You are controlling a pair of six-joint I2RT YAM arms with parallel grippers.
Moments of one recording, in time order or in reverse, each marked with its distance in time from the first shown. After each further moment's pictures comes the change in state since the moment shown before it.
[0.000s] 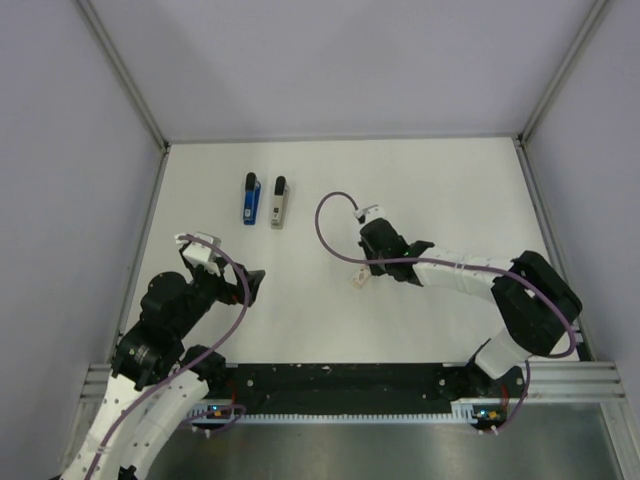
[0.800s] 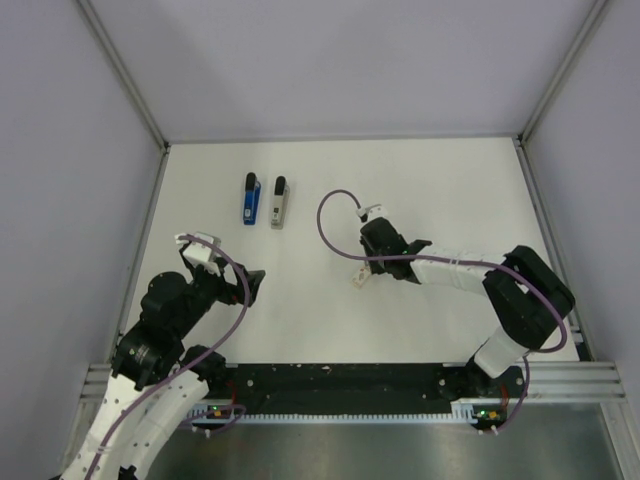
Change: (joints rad) left arm 0.000 0.000 0.000 0.000 0.000 0.000; right arm -0.027 0.043 0.000 0.040 0.013 0.023
